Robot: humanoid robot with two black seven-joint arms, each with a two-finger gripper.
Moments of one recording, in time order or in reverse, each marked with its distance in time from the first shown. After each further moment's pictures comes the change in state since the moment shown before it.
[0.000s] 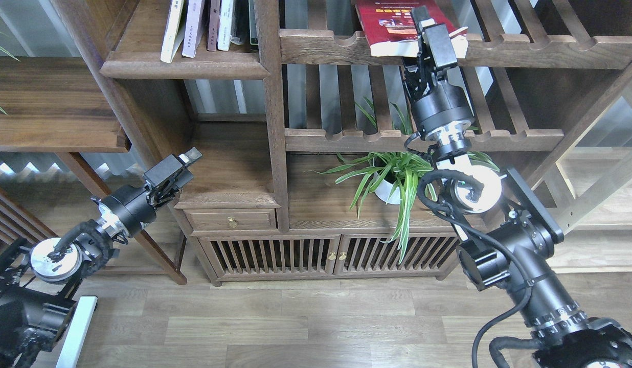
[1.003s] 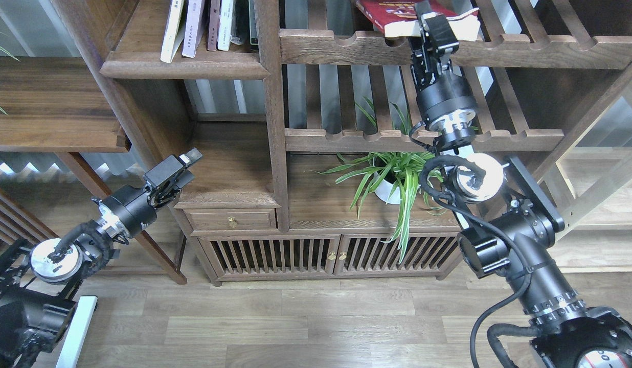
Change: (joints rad) left arm 0.006 0.000 0.003 -0.006 0.000 0.000 0.000; right arm 0.033 0.002 0.034 -0.054 -0.002 -0.011 0.012
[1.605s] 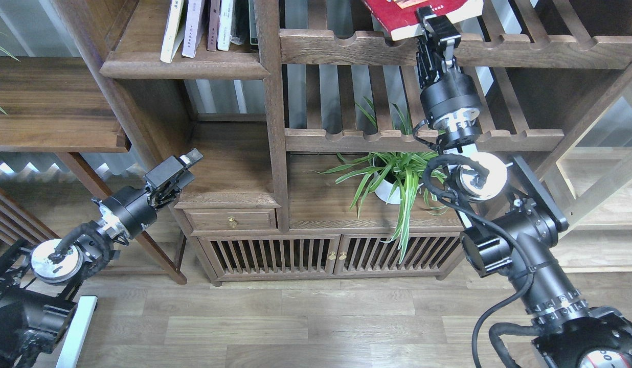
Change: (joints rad) left arm 0.001 0.000 0.000 -0.004 0.000 0.000 0.000; right arm -0.004 -0.025 0.000 0.012 -0.003 0.020 0.001
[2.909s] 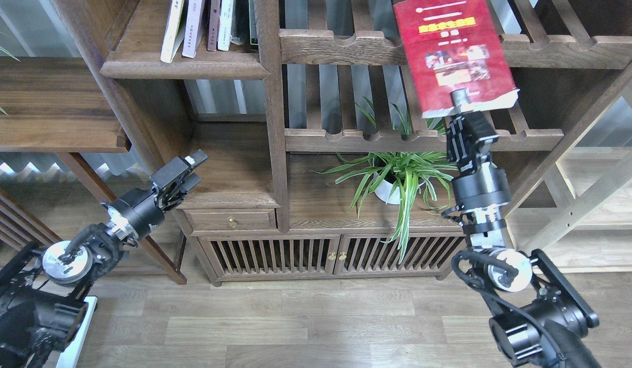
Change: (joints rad) left arm -0.024 -0.049 0.002 0.035 -0.053 0.000 0.000; right arm -0.392 -0.065 -0.018 0.089 0.004 0.362 0.000
